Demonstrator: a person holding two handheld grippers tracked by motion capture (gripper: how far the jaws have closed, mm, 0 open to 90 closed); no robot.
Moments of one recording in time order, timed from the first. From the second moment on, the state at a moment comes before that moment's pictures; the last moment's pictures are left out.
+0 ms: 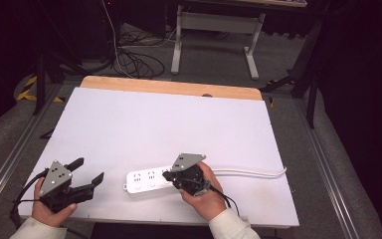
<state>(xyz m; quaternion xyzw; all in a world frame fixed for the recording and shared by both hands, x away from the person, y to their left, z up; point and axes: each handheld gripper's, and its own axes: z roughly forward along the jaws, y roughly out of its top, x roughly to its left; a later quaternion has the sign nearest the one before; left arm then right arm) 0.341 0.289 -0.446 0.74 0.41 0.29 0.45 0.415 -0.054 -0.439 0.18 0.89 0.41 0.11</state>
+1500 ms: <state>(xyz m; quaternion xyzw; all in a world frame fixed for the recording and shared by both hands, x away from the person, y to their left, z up) 0.342 0.289 -0.445 0.74 0.41 0.29 0.45 0.412 -0.098 -0.398 0.22 0.84 0.47 0.16</state>
